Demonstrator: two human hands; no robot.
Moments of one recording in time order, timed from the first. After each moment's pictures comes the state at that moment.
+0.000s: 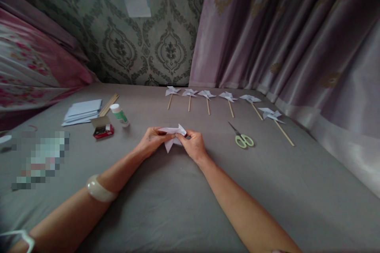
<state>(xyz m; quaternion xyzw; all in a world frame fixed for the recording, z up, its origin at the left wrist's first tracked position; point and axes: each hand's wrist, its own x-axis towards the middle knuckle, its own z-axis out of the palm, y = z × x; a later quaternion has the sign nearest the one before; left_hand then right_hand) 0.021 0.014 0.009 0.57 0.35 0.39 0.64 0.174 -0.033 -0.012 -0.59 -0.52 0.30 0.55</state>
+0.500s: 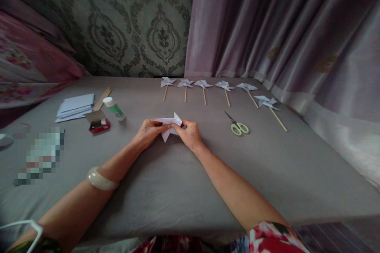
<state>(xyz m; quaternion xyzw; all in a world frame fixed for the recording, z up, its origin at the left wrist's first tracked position) 0.023 0.015 0.007 0.56 0.36 0.38 0.64 0.171 -0.034 -0.006 -0.60 -0.52 0.28 0.54</state>
